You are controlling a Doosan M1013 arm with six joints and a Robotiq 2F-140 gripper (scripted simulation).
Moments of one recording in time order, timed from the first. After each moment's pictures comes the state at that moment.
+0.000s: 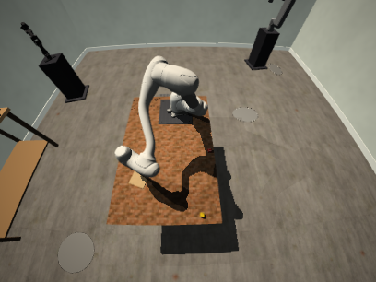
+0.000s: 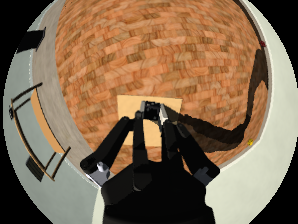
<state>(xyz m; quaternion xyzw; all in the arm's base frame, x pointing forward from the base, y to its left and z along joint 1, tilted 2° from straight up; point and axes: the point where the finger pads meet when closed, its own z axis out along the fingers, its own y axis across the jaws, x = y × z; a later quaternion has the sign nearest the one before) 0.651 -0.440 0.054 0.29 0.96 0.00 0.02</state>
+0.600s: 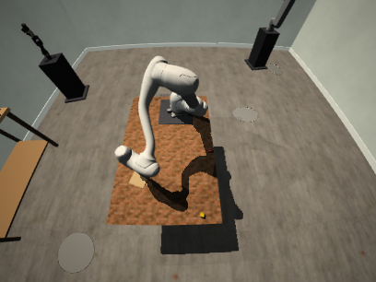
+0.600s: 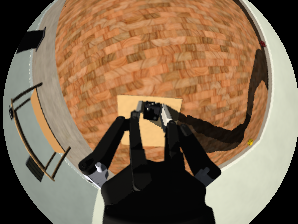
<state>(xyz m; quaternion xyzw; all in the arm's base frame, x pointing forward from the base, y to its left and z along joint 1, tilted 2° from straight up) 0.651 -0.440 0.054 0.29 0.96 0.00 0.02</state>
